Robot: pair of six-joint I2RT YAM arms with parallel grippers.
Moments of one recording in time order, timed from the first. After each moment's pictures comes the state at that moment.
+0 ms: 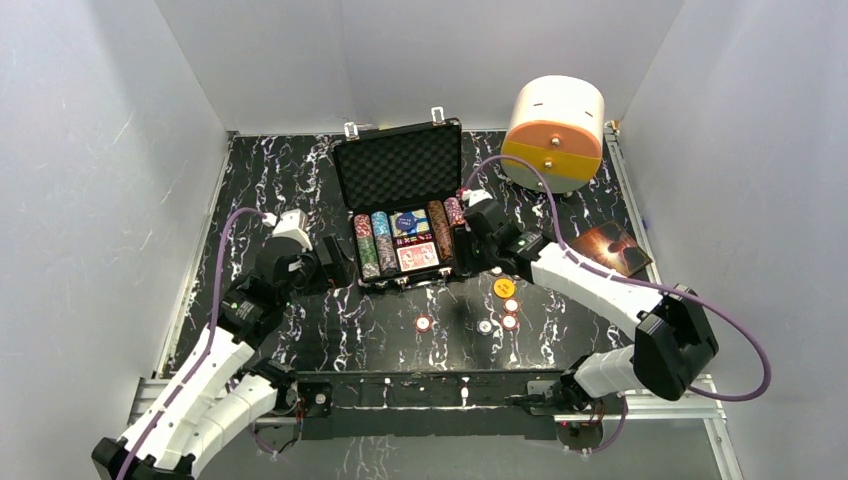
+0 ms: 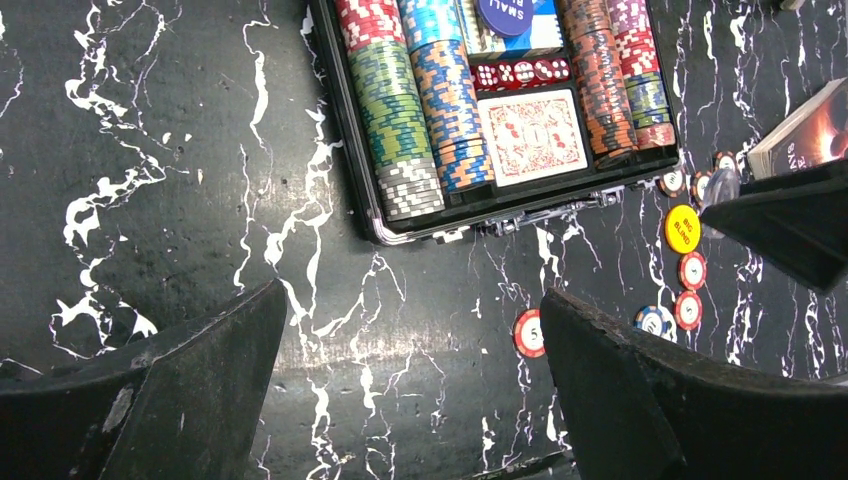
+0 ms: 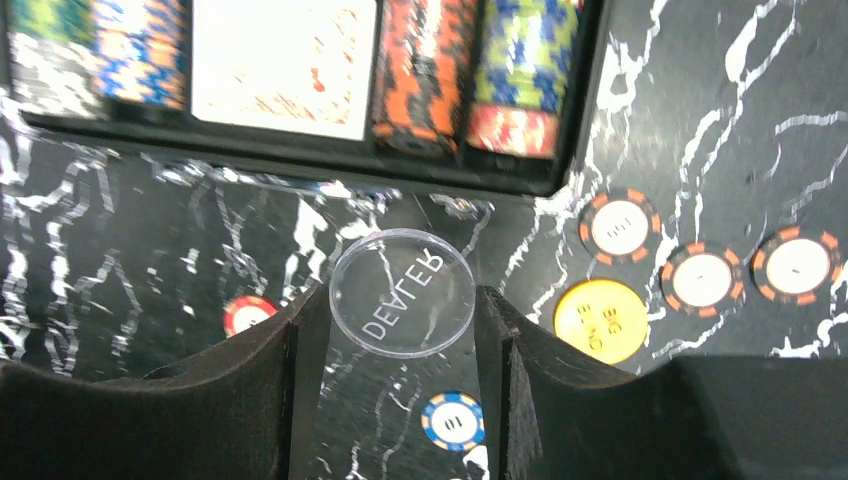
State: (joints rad) left arm -0.47 0.70 0.70 -0.60 -0.11 -0.56; right arm 0.76 1.36 0.95 -0.50 0.12 0.41
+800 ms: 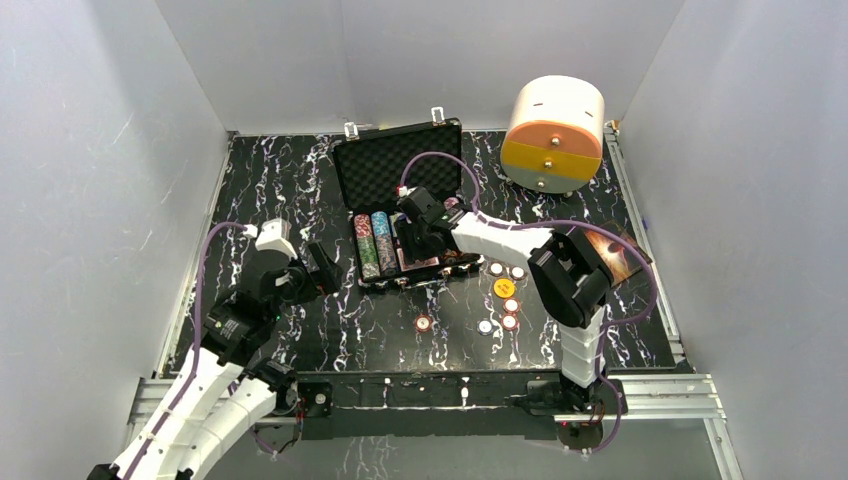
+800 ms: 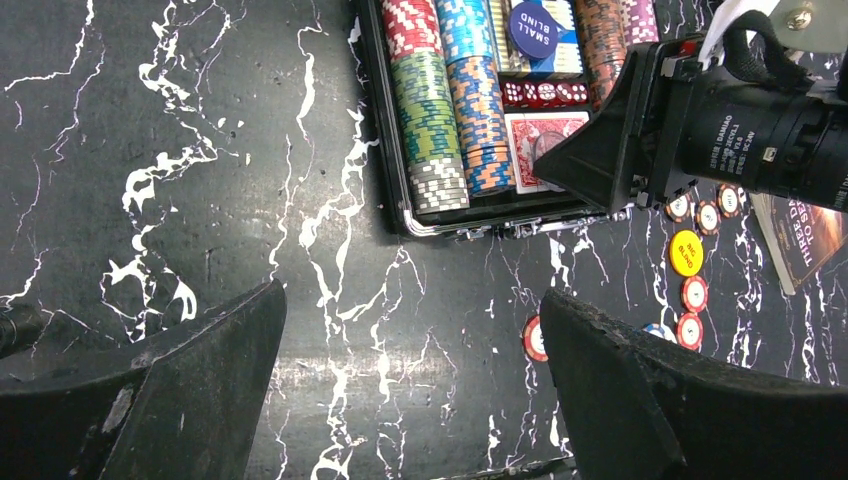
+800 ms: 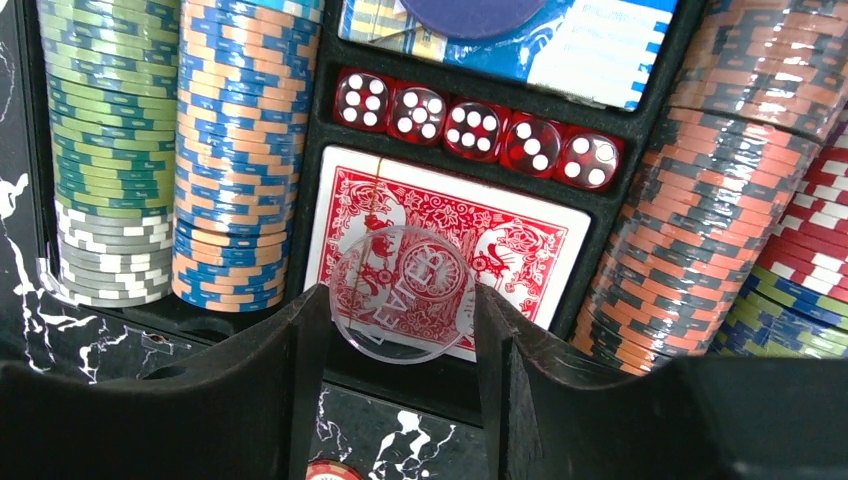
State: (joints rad) left arm -0.47 0.58 0.70 -0.70 -0.19 -0.60; right arm 0.85 1.93 1.40 -0.47 0.05 0.39
